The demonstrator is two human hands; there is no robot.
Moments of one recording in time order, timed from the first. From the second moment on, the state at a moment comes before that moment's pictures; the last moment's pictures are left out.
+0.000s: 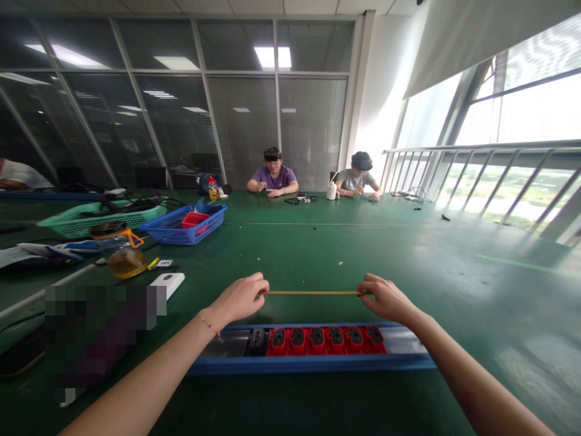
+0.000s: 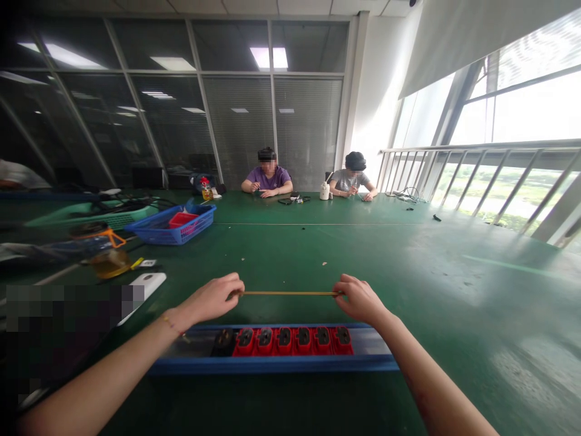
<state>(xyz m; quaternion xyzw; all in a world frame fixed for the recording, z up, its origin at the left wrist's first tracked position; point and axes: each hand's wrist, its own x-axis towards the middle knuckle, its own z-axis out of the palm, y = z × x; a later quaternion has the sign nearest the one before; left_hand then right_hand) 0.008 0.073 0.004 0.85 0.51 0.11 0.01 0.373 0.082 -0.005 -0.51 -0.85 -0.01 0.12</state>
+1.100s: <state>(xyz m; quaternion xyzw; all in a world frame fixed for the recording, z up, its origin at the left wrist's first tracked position) 0.012 -0.015 -0.014 0.72 0.55 0.33 0.26 0.376 0.001 -0.034 -0.57 -0.70 0.23 0.35</state>
